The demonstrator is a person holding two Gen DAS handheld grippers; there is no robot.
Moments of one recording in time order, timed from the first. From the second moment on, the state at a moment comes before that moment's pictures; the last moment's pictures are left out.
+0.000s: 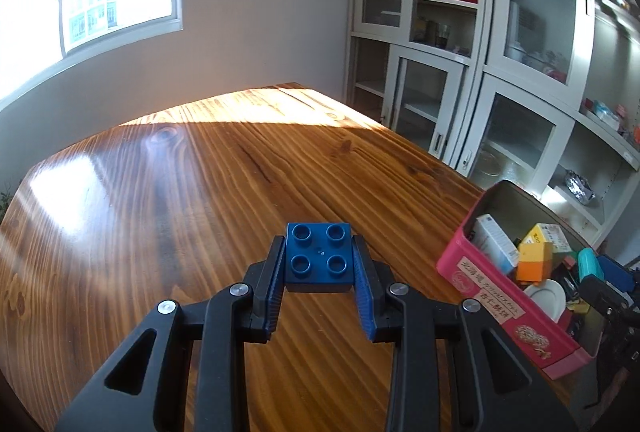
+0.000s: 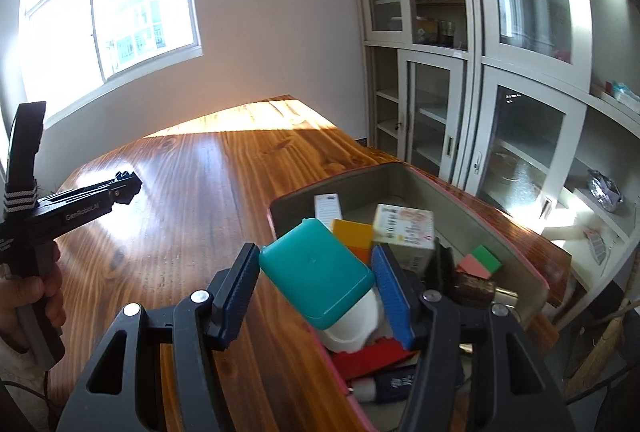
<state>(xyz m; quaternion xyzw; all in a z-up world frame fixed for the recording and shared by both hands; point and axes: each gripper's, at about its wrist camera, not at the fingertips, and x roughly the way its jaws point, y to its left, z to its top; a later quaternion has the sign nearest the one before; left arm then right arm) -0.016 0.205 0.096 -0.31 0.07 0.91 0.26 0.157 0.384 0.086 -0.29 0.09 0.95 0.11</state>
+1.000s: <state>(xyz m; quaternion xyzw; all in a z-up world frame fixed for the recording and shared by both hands) 0.074 0.363 0.089 -0.33 0.13 0.82 0.44 0.203 0.468 0.067 -0.26 0.16 0.94 0.15</state>
